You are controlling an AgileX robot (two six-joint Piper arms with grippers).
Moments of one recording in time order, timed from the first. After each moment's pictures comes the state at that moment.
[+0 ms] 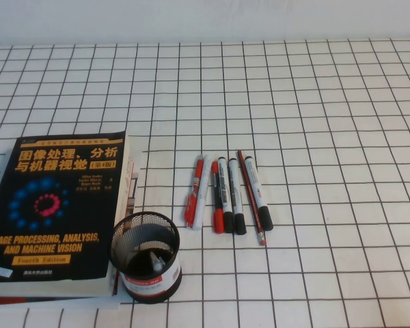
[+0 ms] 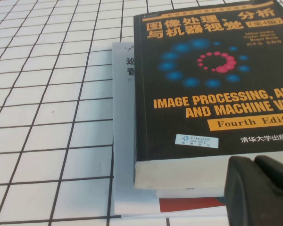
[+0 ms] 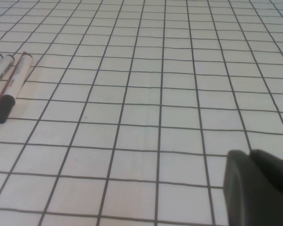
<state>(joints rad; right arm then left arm) 0.03 -0.01 0.02 0.25 0.36 -0.23 -0.02 -0.01 0.03 -0.03 0.38 0.12</state>
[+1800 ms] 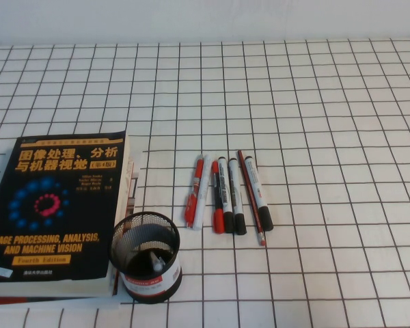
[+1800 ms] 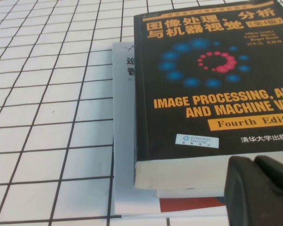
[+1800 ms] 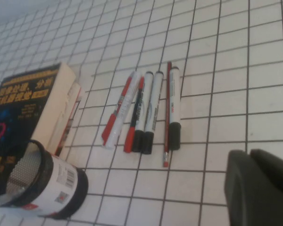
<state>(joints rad) 0.03 0.63 -0.48 0.88 0.62 -0.43 -0.02 -0.01 0.03 -0.03 0.38 0.12</state>
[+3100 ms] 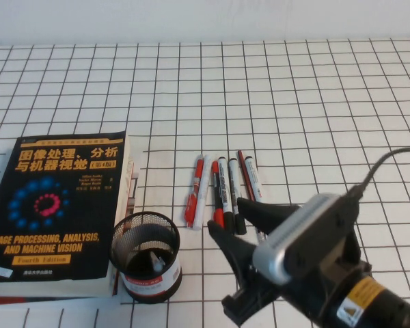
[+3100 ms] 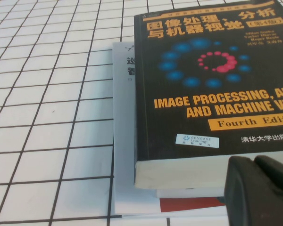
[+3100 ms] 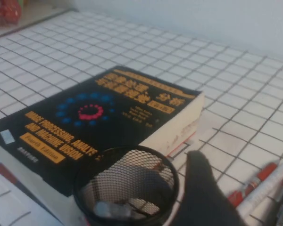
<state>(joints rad) 1.14 1.33 -0.56 0.62 -0.62 -0.43 -0.02 -0.01 0.03 -0.03 0.38 0.12</state>
